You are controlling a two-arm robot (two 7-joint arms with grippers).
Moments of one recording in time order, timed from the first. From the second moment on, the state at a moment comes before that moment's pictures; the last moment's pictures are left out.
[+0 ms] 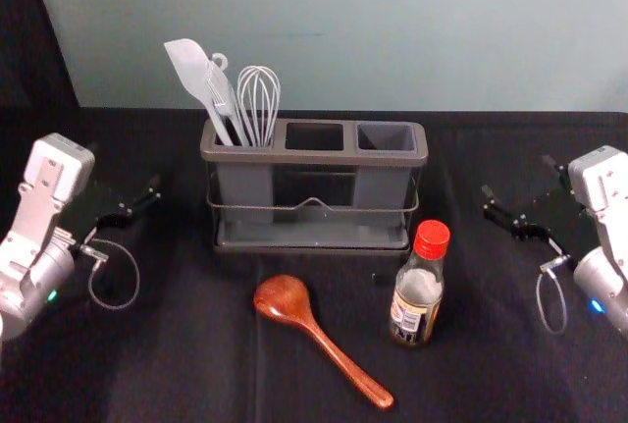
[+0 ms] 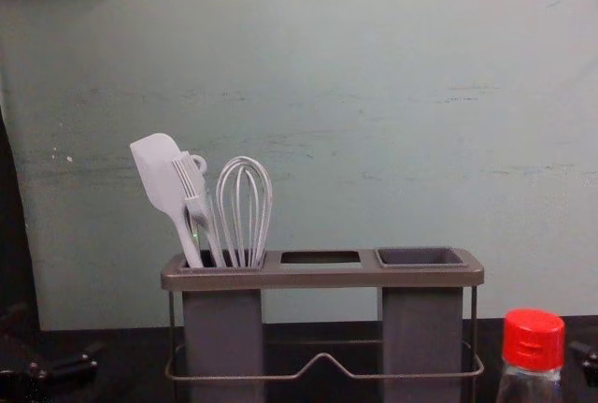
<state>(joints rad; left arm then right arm) -0.20 0.60 0.45 -1.41 -0.25 -0.12 0.03 0.20 0.60 -0.45 -1.41 0.25 -0.12 -0.03</state>
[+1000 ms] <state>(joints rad) -0.20 0.60 0.45 -1.41 -0.25 -0.12 0.03 0.20 0.60 -0.45 -1.41 0.25 -0.12 -0.03</state>
